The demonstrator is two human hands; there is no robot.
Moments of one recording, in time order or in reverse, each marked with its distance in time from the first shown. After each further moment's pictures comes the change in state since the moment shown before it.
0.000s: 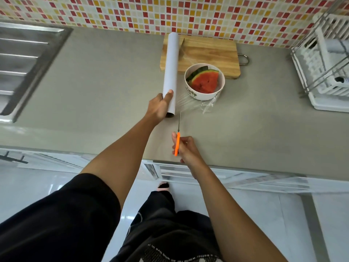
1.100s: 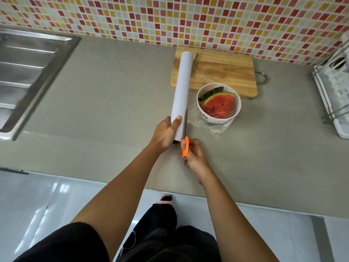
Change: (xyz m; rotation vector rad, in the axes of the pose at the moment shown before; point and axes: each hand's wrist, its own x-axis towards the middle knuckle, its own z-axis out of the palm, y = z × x) left_hand 0.016 -0.014 -0.006 -0.045 -0.055 -0.012; right_hand 0.081 -0.017 0.004 0.078 -0.042 -0.095
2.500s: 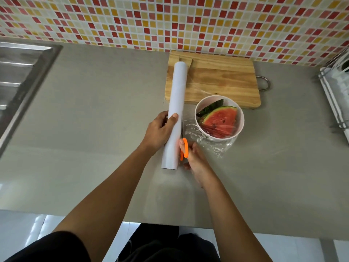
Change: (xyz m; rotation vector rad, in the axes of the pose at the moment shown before) left_hand 0.072 0.016 -0.015 0.032 0.007 0.128; right_hand 0.065 -0.030 0.000 0.048 0.014 0.093
